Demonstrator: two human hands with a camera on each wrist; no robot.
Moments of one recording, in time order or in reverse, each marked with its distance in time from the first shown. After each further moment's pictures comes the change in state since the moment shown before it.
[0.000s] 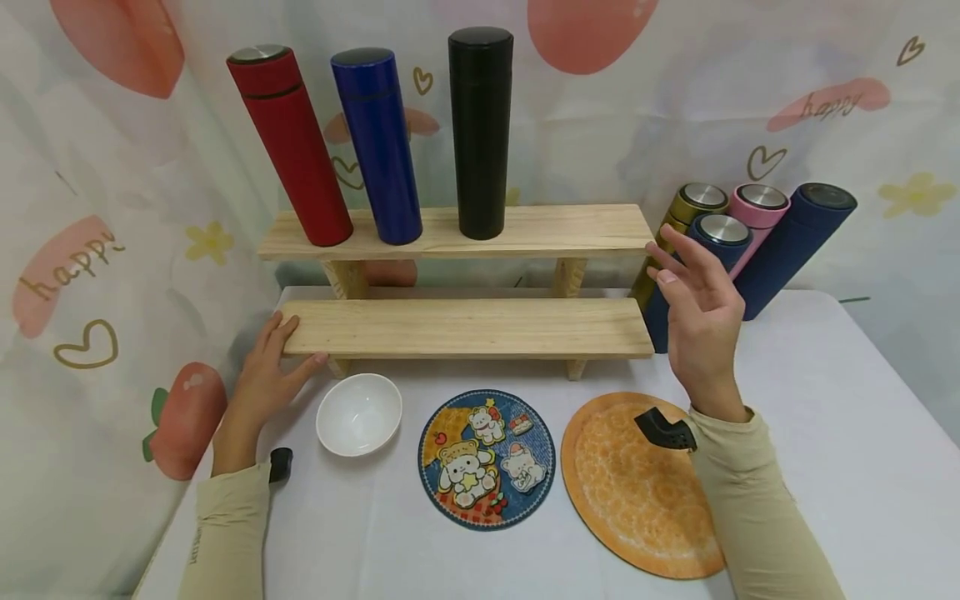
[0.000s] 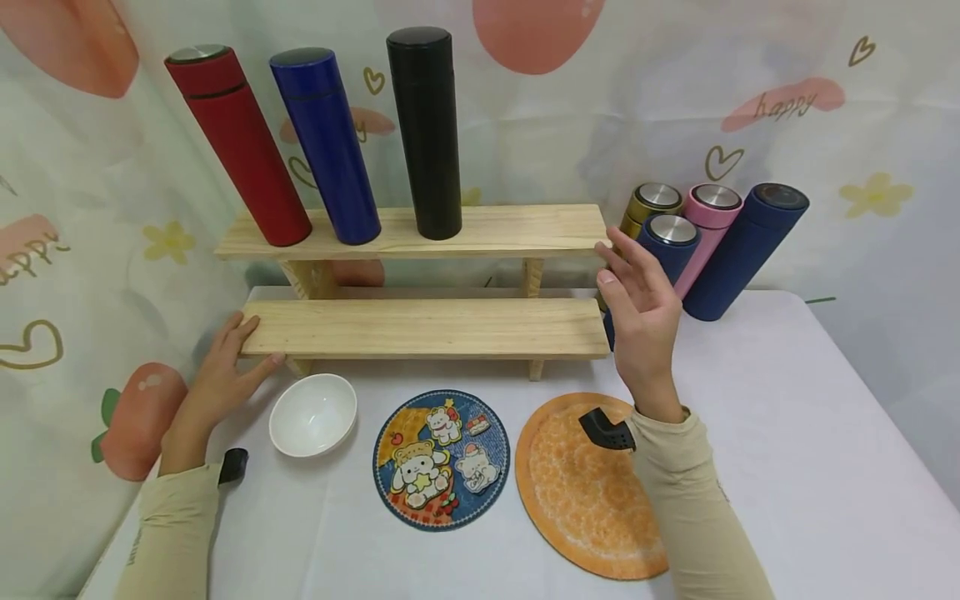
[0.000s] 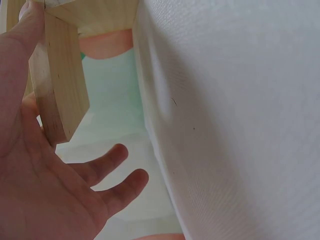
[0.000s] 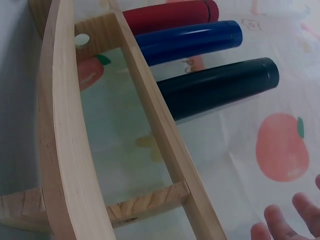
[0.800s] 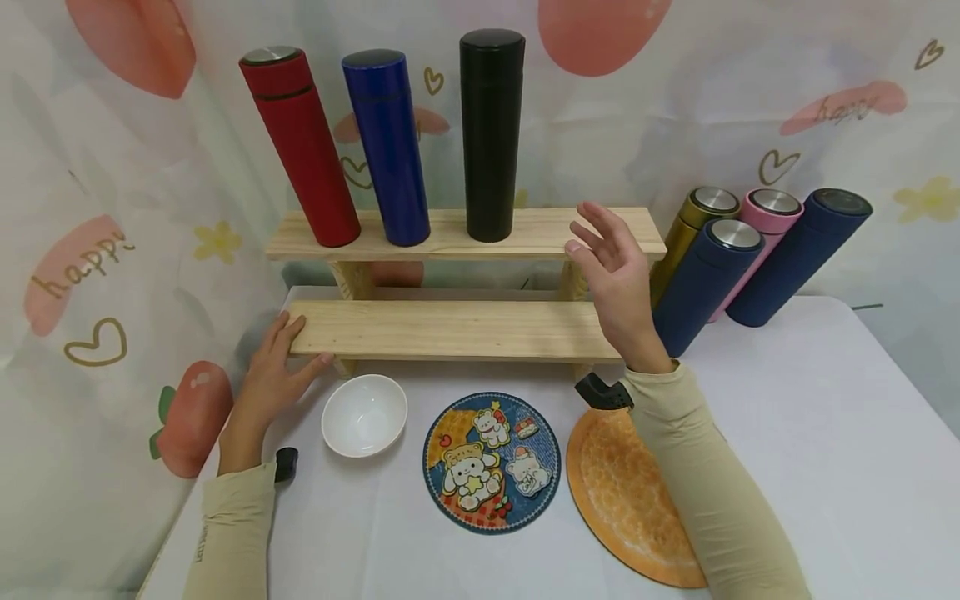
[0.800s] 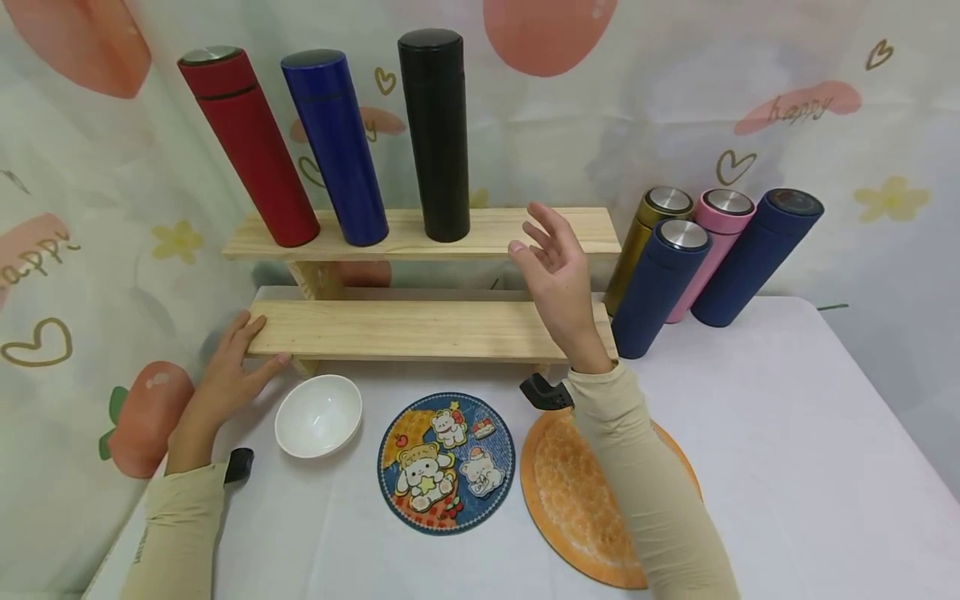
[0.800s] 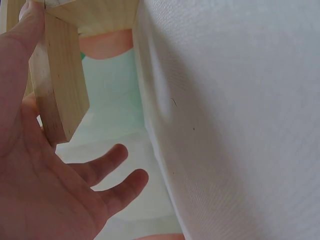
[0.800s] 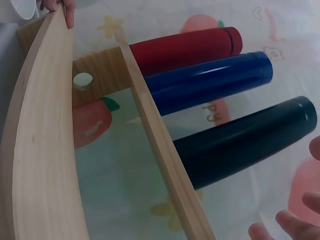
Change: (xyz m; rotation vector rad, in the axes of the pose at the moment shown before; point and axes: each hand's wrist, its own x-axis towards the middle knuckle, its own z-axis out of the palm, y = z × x) left_hand 0.003 -0.003 0.002 0.004 -0.008 -0.021; right_hand 0.030 0.036 0.070 -0.117 -0.161 0.170
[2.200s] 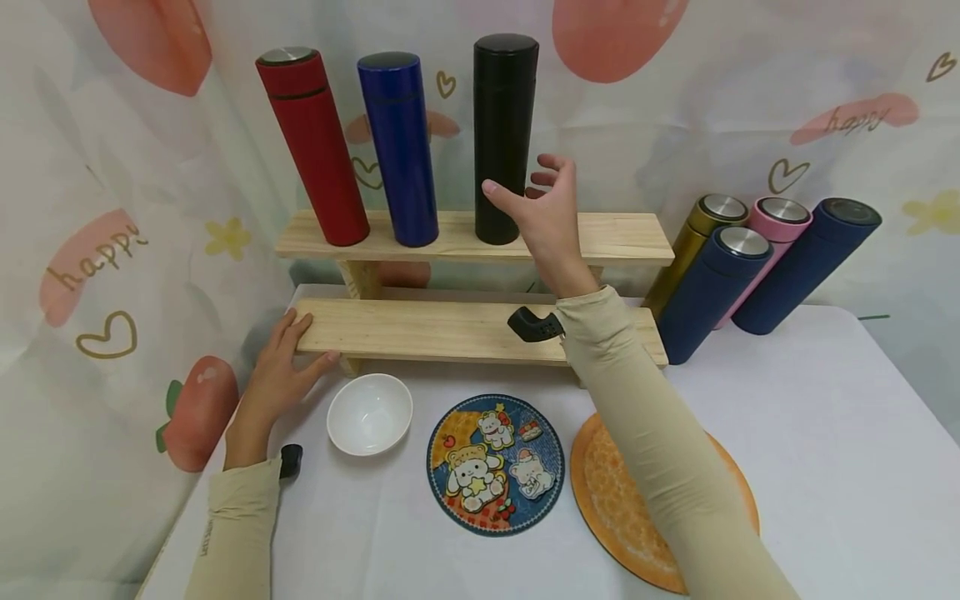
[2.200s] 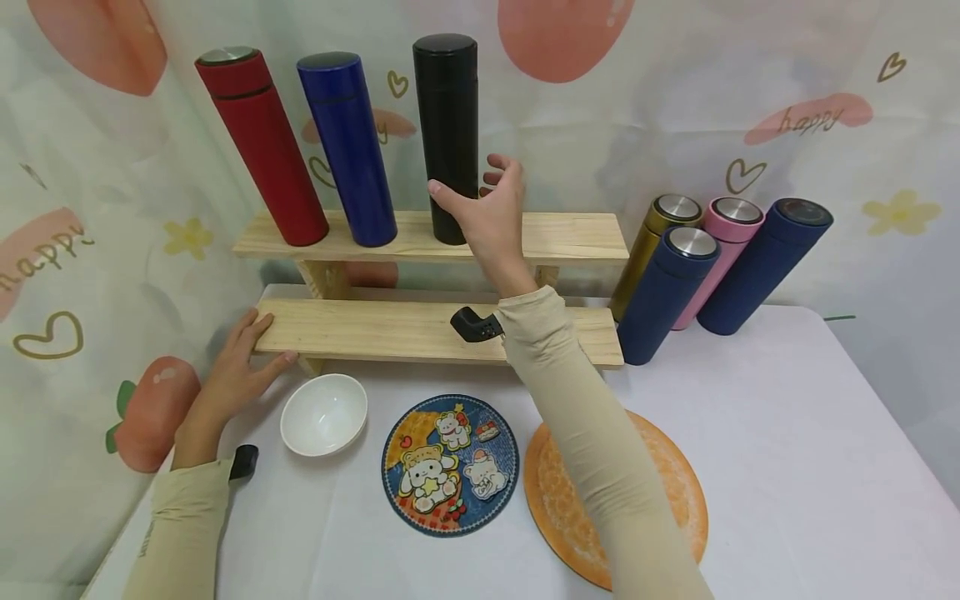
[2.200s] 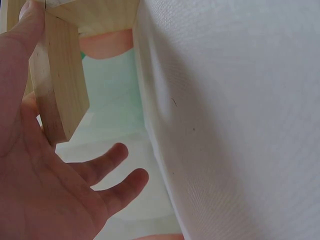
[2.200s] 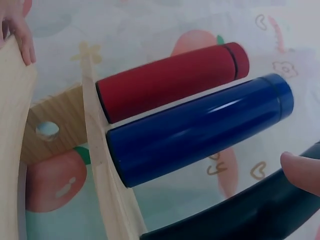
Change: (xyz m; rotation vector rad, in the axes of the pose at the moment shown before) left_hand 0.000 0.000 -0.001 -0.004 -0.005 0.009; right_hand 0.073 -0.009 0.087 -0.212 0.066 0.264
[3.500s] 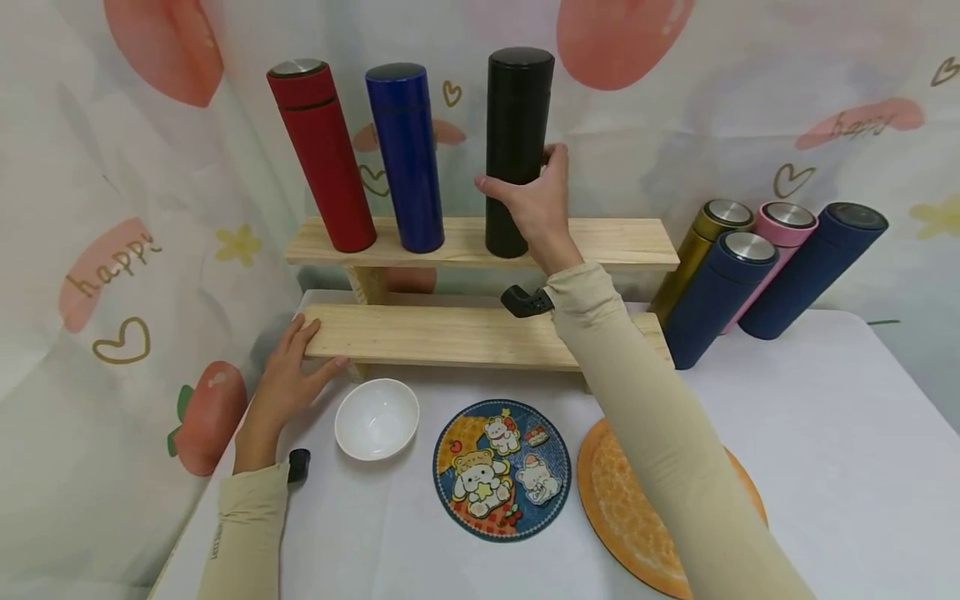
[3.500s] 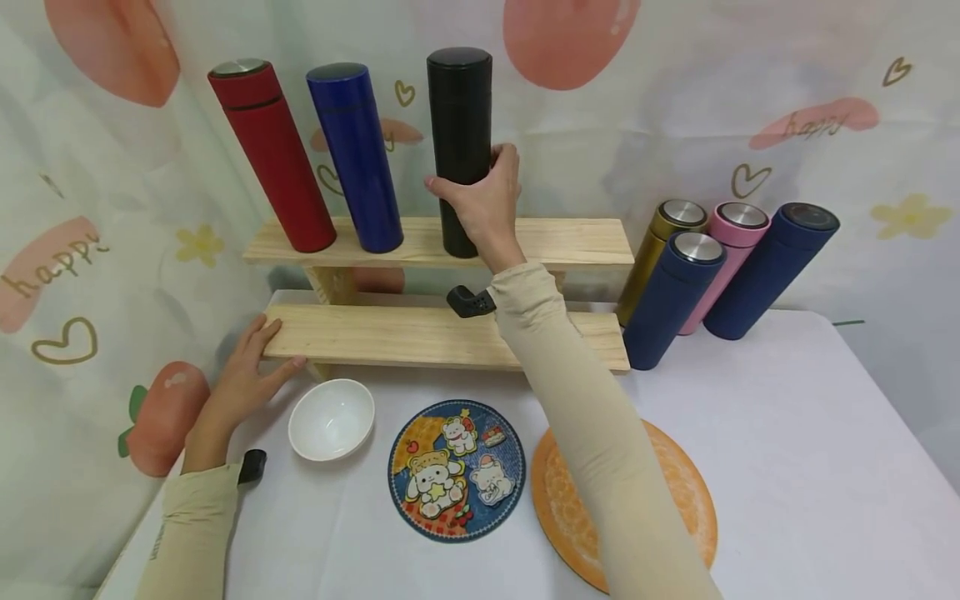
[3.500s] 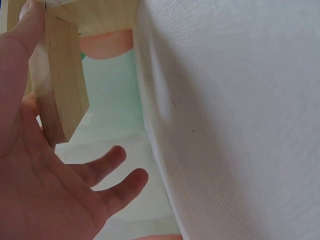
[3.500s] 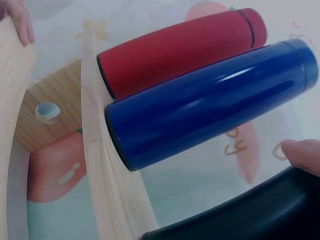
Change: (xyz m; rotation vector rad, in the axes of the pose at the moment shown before) left_hand -0.002 0.004 -0.001 -0.006 -0.007 -0.022; right_hand 0.035 0.006 0.016 -0.023 0.024 -0.064
